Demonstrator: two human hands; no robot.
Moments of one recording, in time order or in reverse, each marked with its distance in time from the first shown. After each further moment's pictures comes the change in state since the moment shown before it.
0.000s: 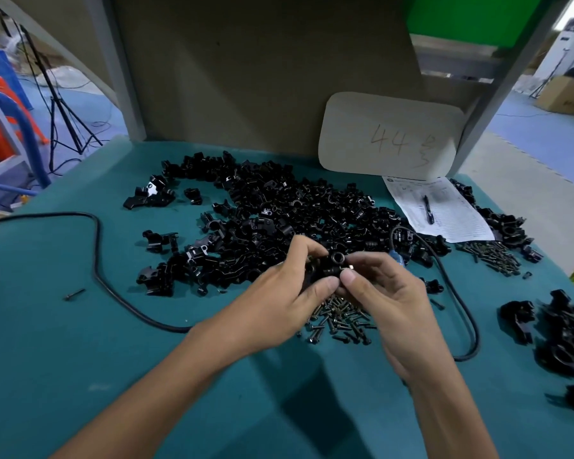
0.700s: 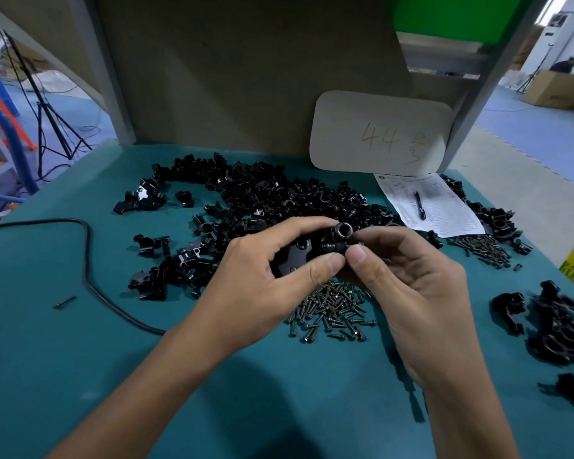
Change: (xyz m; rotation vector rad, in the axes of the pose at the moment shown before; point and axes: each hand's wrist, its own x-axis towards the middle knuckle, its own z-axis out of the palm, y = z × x) left_hand -0.013 0.049 -0.028 -0.227 0.233 0.138; right_hand -0.016 -0.053 0.017 -0.138 0.044 -0.266
